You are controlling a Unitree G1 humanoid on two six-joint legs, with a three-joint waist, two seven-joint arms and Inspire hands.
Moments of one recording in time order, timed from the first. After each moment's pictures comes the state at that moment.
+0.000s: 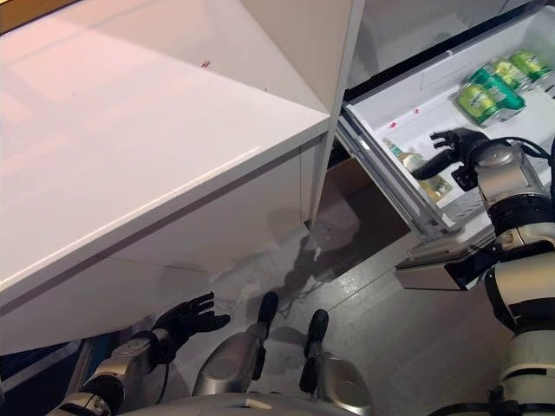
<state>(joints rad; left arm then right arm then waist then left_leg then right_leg) -0.07 0.39 -0.18 0.92 -0.47 0.04 -0.24 -1.03 -0.93 0.42 0.78 0.18 0.38 0.26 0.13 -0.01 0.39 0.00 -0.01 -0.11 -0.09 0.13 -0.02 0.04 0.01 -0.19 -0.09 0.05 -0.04</state>
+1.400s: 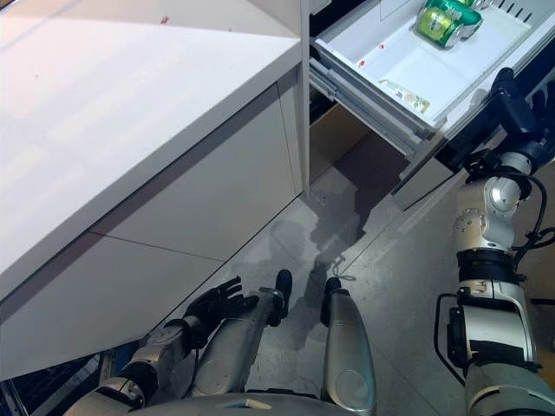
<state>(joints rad) -0.18 0.26 -0.25 1.00 -0.52 -0.03 -0.18 -0.69 -0.61 -0.17 0.59 0.80 -0.31 -0.39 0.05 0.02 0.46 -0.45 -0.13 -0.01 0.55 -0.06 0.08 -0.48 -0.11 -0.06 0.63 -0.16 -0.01</state>
